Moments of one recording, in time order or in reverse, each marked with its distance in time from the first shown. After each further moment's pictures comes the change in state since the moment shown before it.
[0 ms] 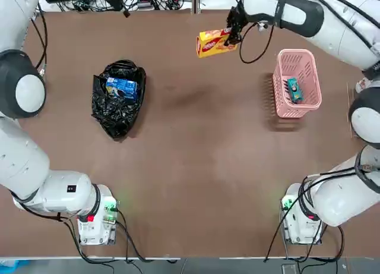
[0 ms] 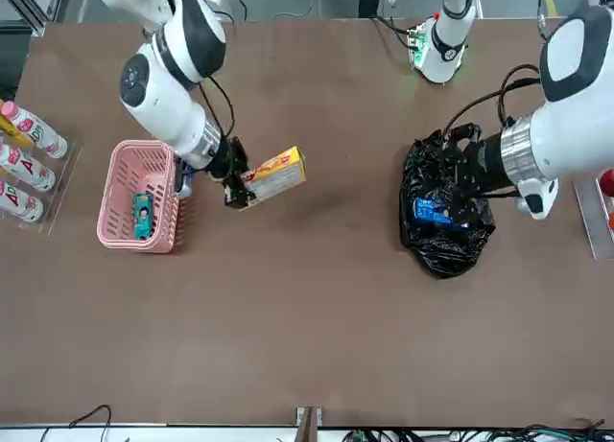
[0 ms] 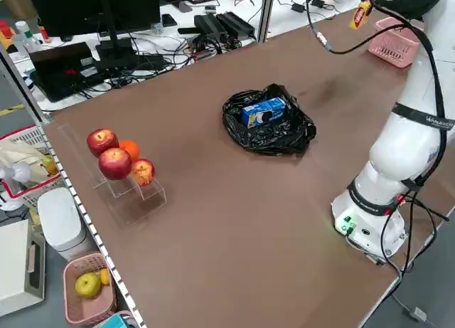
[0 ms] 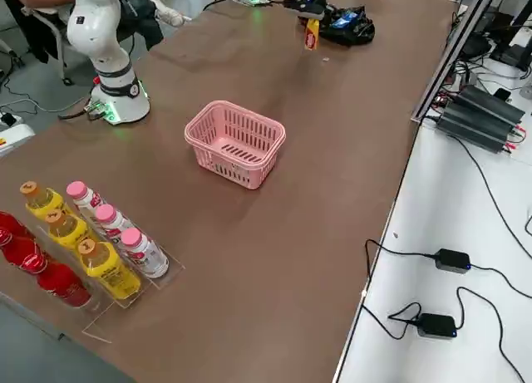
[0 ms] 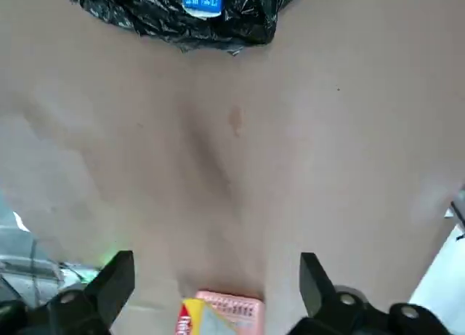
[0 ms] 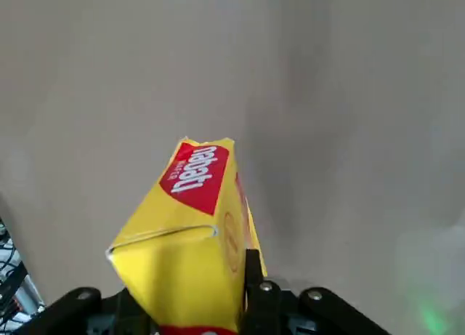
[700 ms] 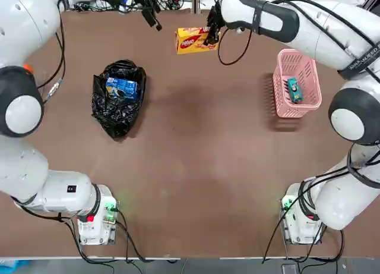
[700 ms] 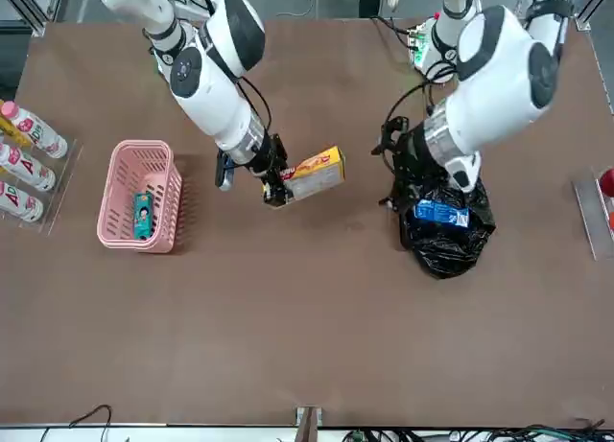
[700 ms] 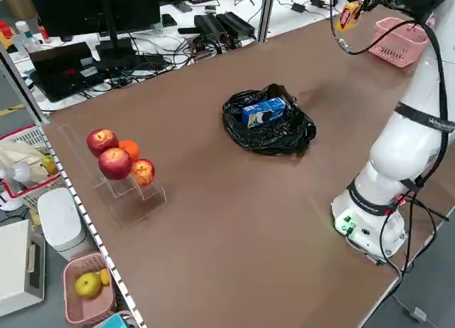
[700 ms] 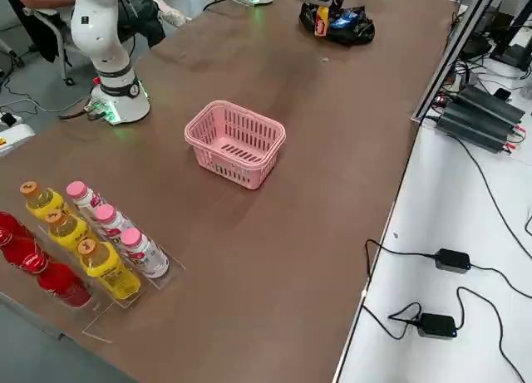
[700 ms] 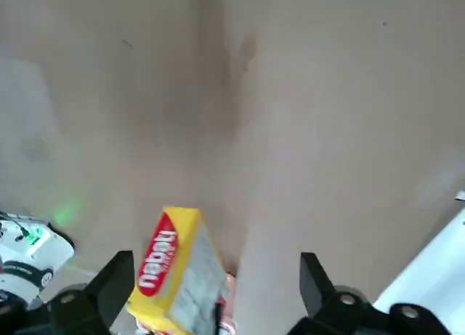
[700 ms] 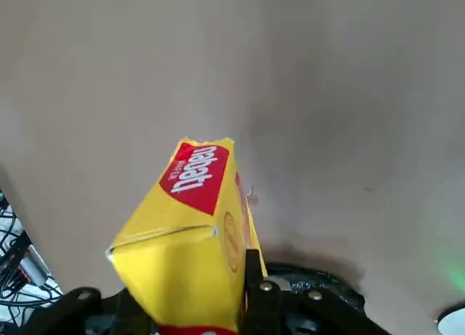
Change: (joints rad) left arm -0.004 -0.087 -0.236 -0.238 -0.013 0.323 -0.247; right arm 0.104 0.124 -0.001 0.158 0.000 0.043 0.166
